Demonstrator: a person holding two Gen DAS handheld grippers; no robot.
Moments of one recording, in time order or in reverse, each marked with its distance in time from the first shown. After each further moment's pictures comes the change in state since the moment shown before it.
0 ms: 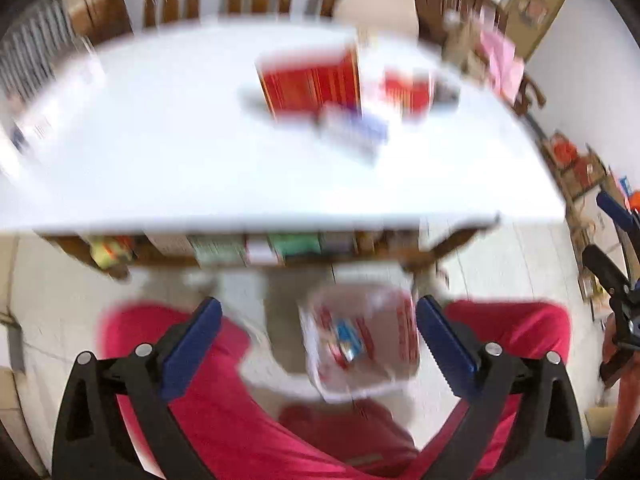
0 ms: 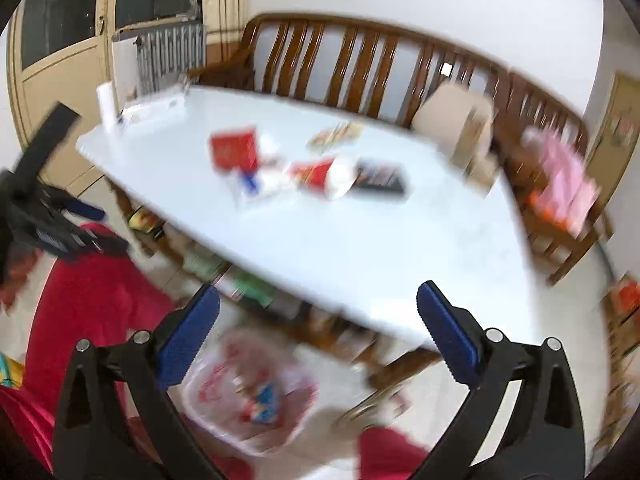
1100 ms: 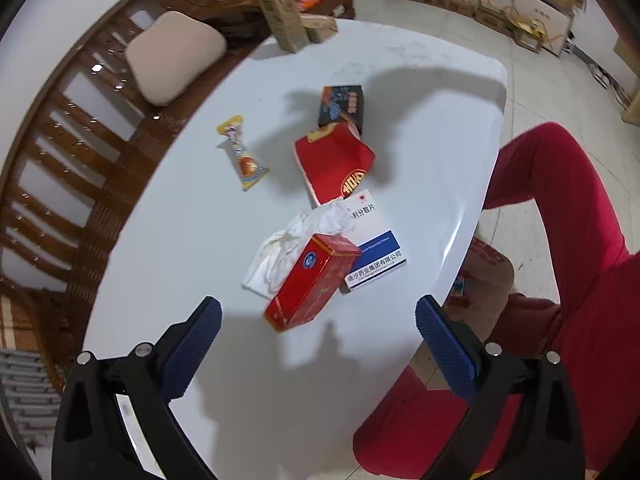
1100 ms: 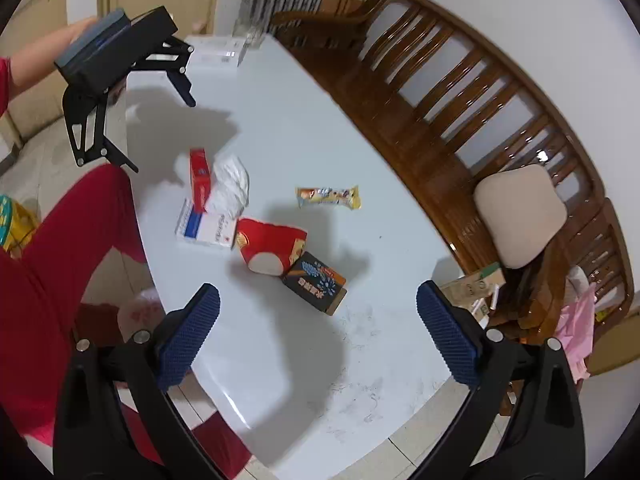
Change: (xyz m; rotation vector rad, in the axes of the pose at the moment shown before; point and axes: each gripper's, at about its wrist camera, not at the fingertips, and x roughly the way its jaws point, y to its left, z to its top) left arm 0.032 -0.045 0.156 0.996 0.153 -0.031; right arm 0.065 -0.087 0.192 -0.547 0.212 0.230
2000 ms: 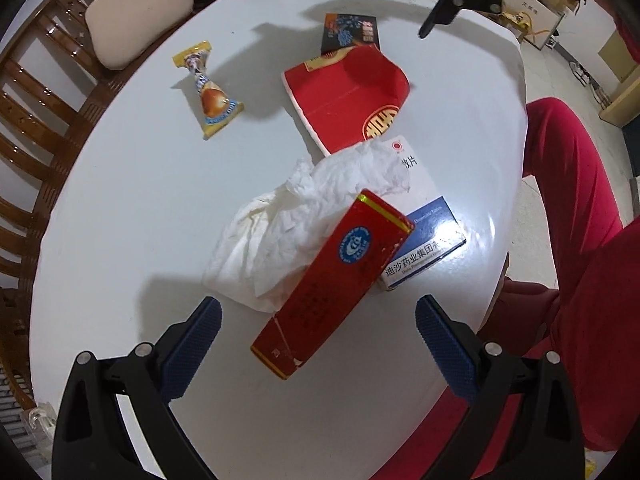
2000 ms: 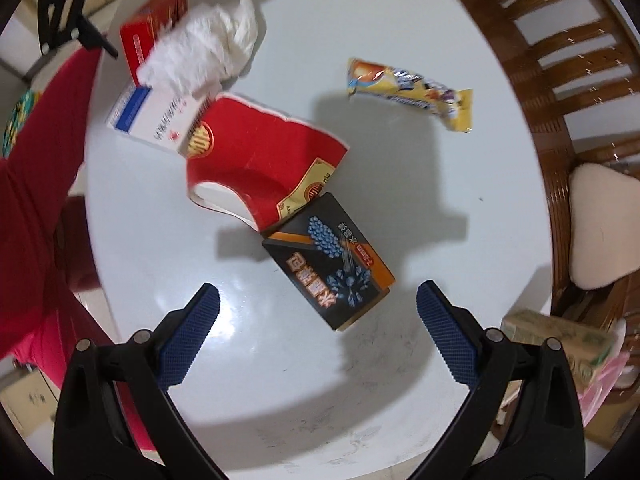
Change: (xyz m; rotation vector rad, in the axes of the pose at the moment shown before) left arm 0.092 0.035 -0.014 -0.003 0.083 -0.175; right arm 0.198 -0.004 0.004 -0.265 0.394 0.240
